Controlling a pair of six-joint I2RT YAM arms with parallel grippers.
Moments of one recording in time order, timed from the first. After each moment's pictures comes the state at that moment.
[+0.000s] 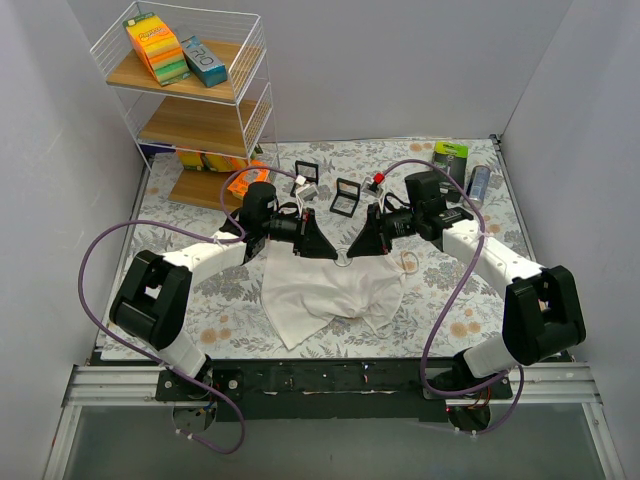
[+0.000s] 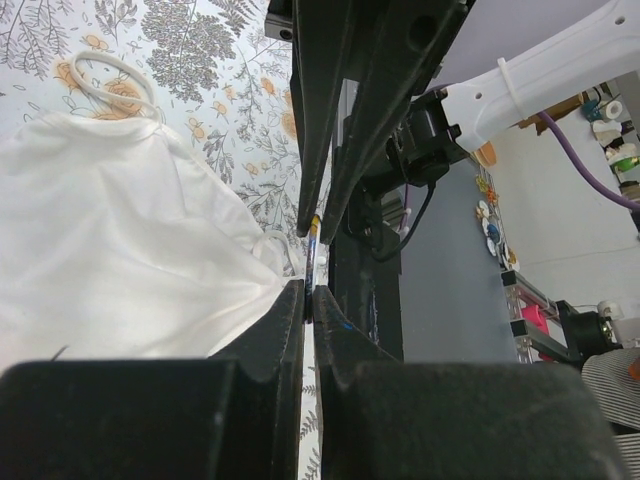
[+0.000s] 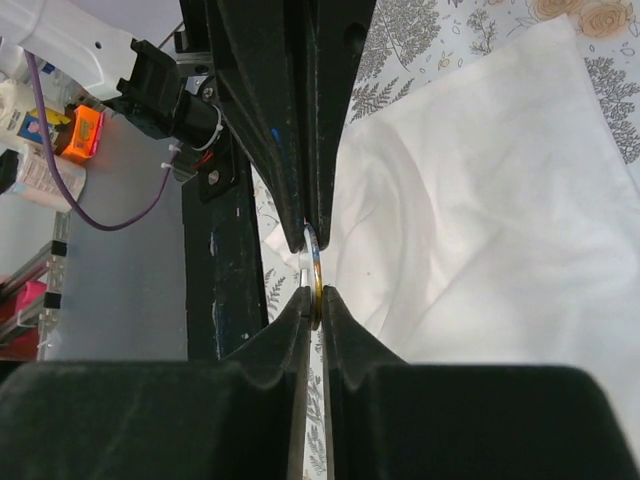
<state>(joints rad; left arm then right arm) -0.49 1.60 0.92 0.32 1.15 -0.42 0.42 1.47 1.02 -0.27 -1.13 -0.02</state>
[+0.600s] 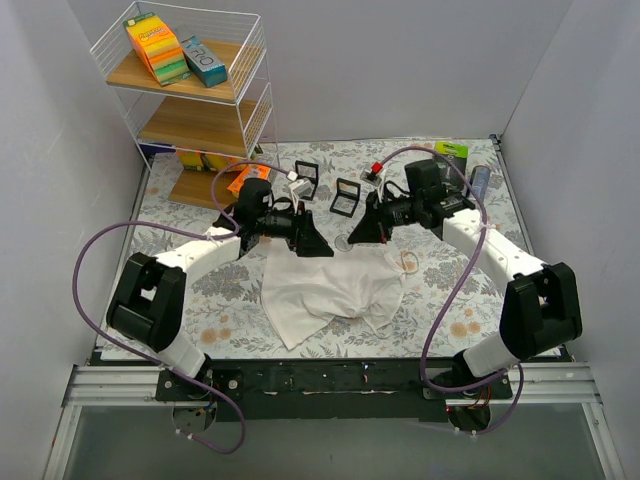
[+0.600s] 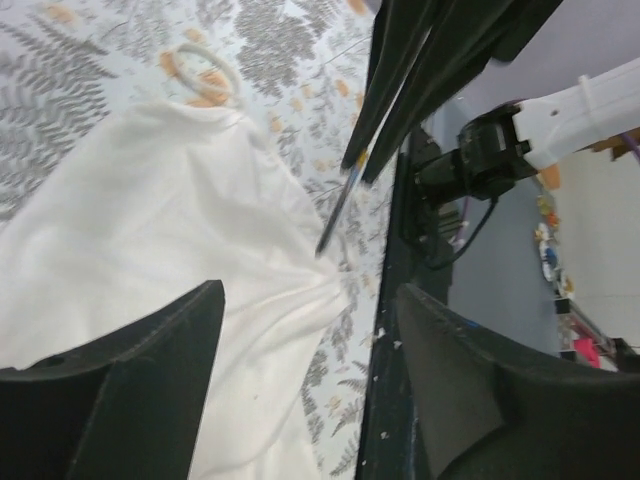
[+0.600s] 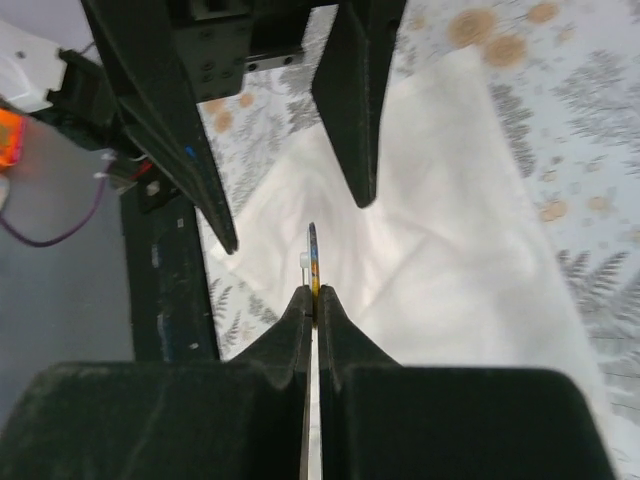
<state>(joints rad) -0.46 1.59 0.96 0.19 1.05 -0.32 0.41 1.49 1.10 -0.35 -1.04 -0.08</state>
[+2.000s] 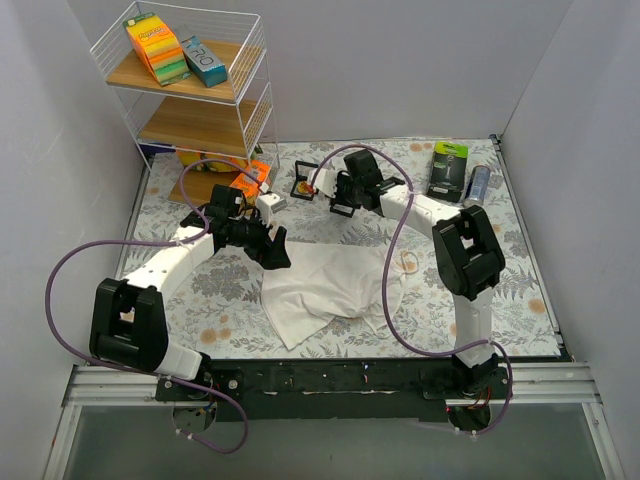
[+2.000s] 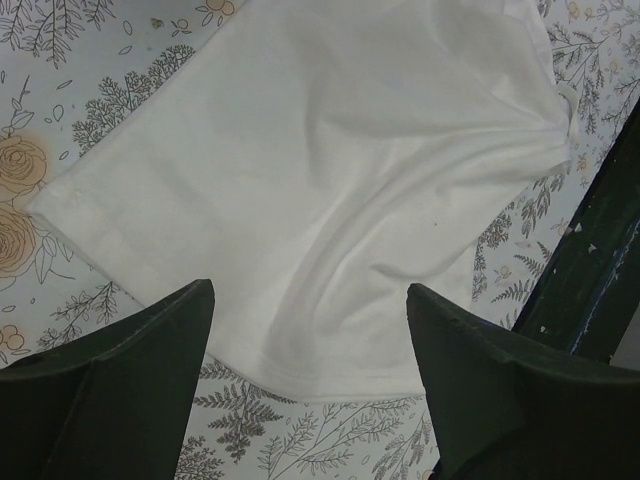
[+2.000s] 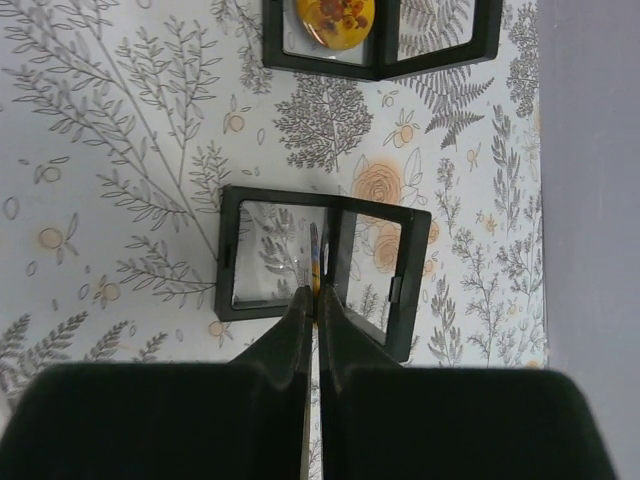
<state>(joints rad) -0.28 1.43 0.98 -0.50 0.69 0.27 0.56 2.02 1.52 -0.24 -0.16 -0.92</state>
